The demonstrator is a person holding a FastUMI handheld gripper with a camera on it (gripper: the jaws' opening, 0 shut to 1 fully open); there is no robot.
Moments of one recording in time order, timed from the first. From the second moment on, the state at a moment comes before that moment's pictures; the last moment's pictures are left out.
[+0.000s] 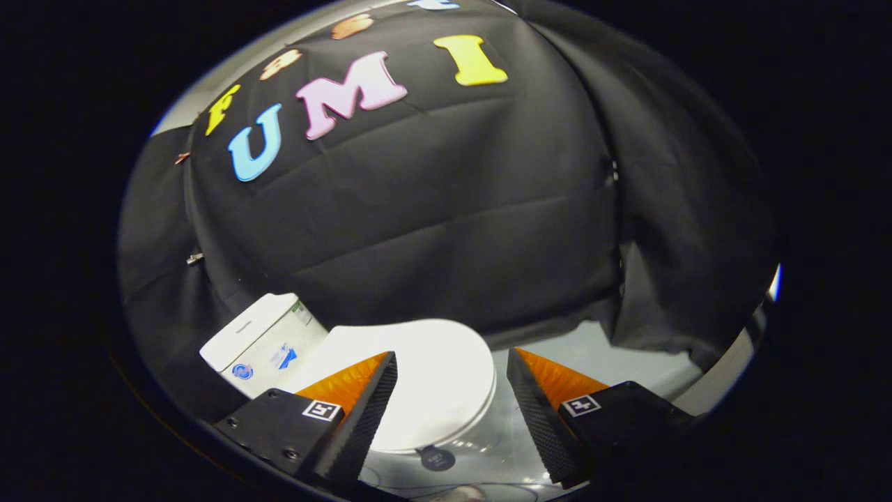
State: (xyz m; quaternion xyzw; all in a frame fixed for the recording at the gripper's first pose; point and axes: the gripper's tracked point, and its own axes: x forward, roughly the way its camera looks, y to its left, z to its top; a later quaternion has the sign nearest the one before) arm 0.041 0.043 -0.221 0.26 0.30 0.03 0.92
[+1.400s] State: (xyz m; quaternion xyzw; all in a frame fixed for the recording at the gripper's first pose) arm -0.051 0.139 -0.364 0.41 0.52 0.12 0.74
